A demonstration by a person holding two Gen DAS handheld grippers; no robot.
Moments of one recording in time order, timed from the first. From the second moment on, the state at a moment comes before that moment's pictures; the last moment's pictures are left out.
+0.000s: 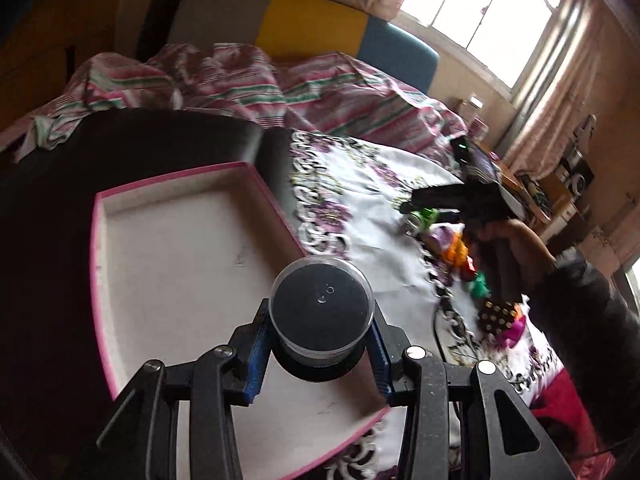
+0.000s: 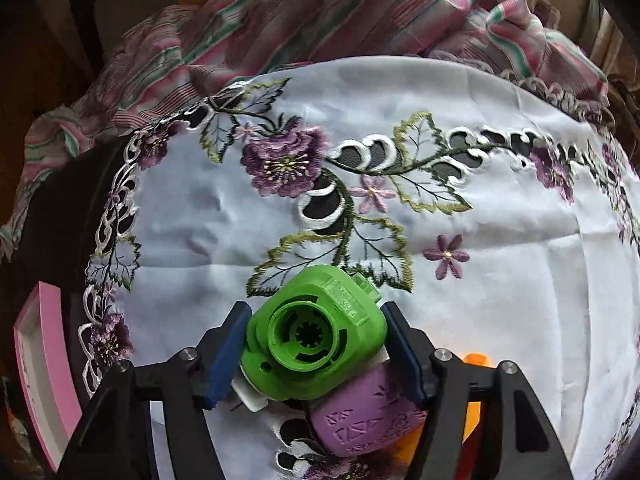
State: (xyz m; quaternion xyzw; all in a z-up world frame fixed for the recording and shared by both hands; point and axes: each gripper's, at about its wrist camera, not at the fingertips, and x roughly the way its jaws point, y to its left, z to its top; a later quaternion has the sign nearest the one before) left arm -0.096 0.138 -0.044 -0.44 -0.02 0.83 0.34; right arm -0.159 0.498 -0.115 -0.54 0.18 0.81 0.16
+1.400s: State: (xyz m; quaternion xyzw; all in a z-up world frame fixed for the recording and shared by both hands) left arm -0.166 0.073 -0.067 -0.44 -0.01 0.88 0.16; right arm -0.055 0.393 -0.116 -0.53 0.09 0.84 0.01
